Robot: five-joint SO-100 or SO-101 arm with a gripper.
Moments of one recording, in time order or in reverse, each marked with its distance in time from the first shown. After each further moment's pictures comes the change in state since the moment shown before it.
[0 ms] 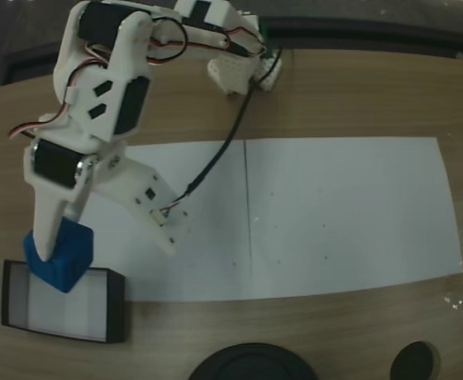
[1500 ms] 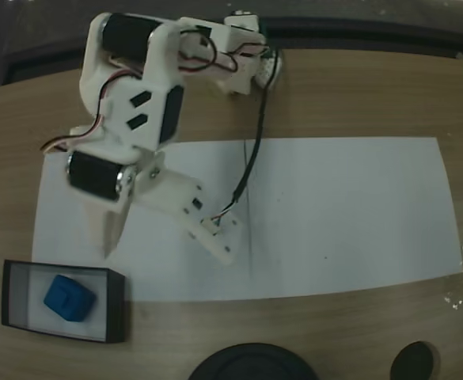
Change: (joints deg) arm -12.0 -5.0 -17.5 11.3 9.1
